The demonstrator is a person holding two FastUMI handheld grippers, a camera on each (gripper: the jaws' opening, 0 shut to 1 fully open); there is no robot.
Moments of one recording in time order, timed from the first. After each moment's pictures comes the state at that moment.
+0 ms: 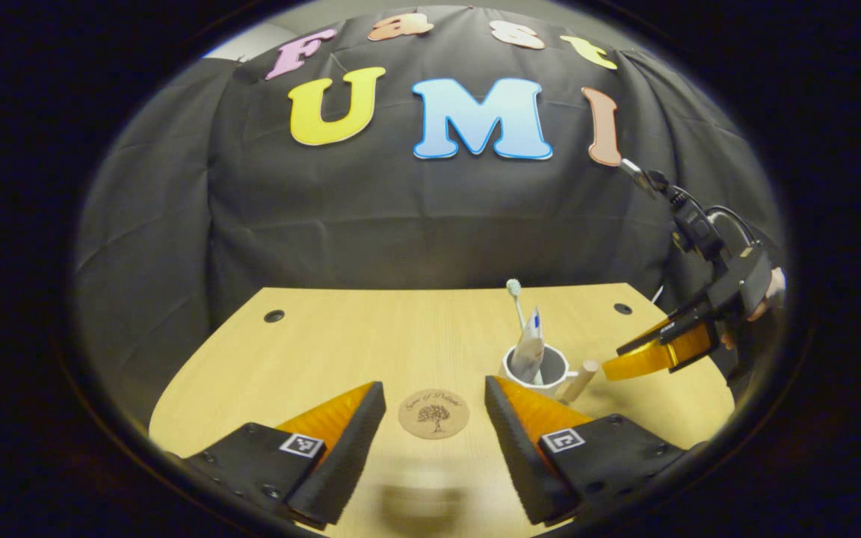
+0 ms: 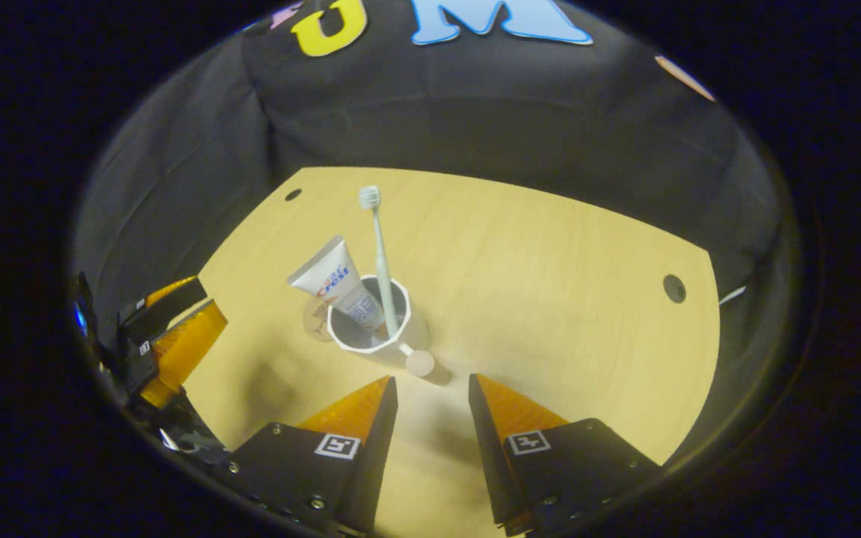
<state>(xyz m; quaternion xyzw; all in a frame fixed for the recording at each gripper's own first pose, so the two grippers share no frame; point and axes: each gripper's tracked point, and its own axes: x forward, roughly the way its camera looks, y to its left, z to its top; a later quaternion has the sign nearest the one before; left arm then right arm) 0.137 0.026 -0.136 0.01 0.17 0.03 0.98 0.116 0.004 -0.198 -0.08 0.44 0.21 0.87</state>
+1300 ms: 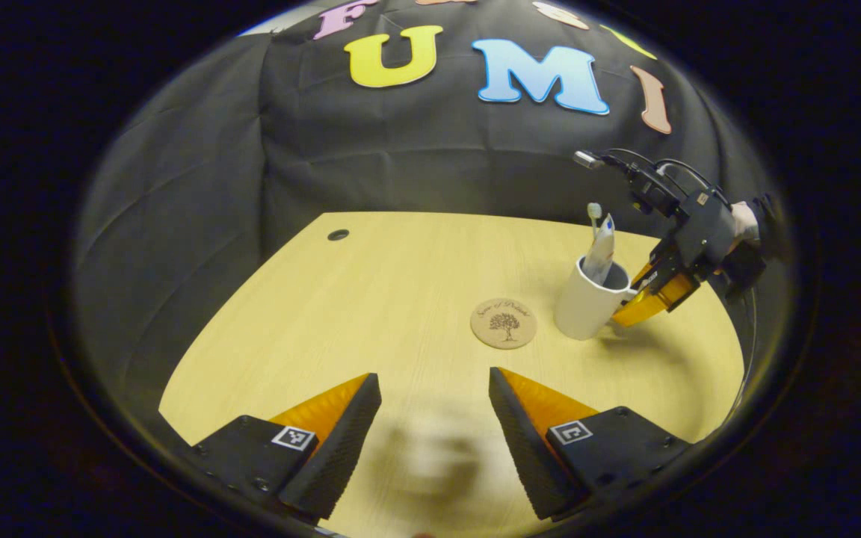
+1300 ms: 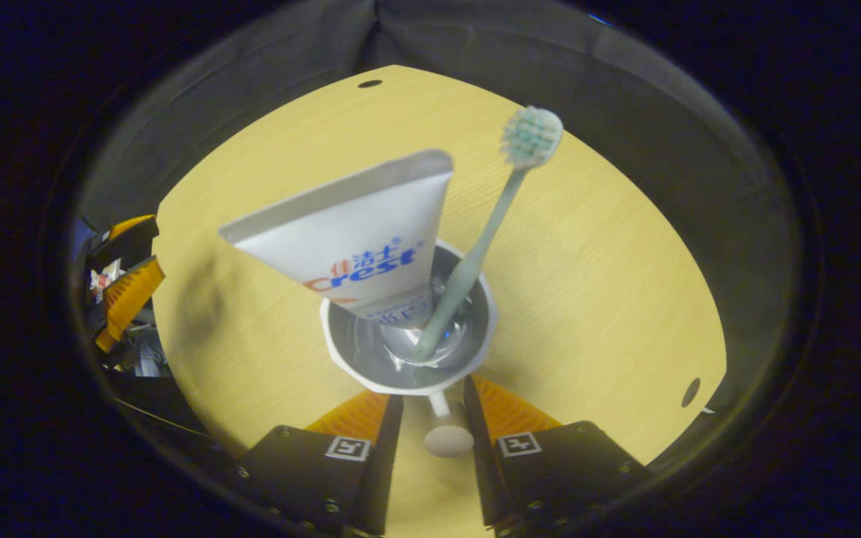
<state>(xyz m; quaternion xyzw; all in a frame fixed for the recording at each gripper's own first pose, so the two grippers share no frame) 0.040 0.099 -0.200 -0.02 0.28 0.13 0.95 0.149 0.035 -0.262 -0.27 0.52 0.31 0.75</state>
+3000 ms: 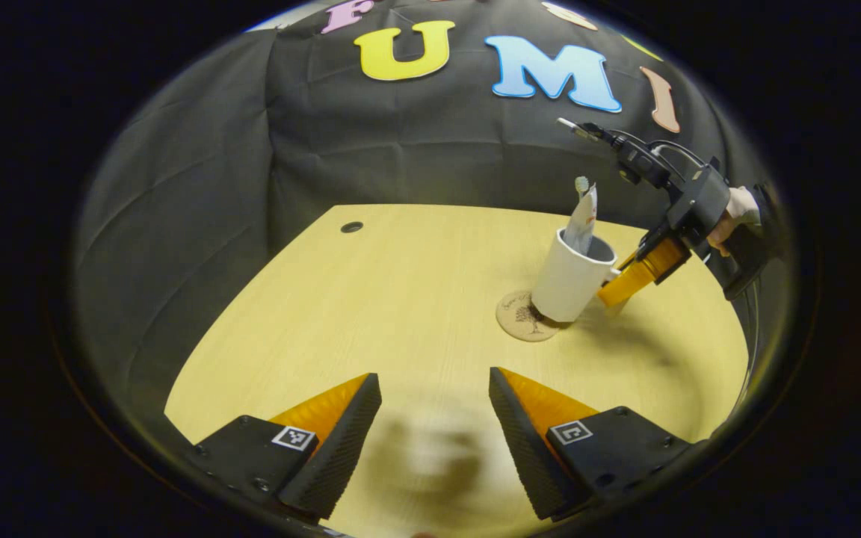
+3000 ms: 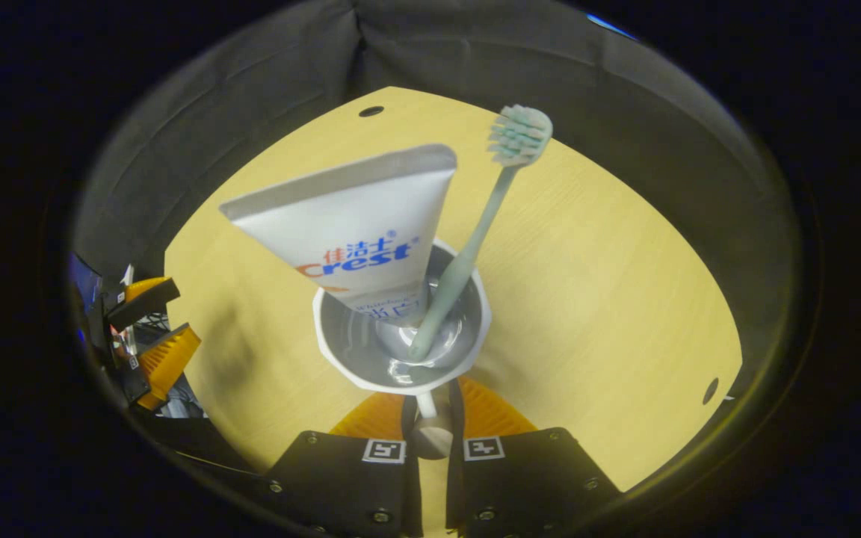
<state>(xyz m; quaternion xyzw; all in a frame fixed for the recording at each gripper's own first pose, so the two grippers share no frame) 0.033 0.130 -0.206 -0.02 0.29 0.14 0.95 0.154 0.101 -0.233 -0.21 0.51 0.31 0.77</state>
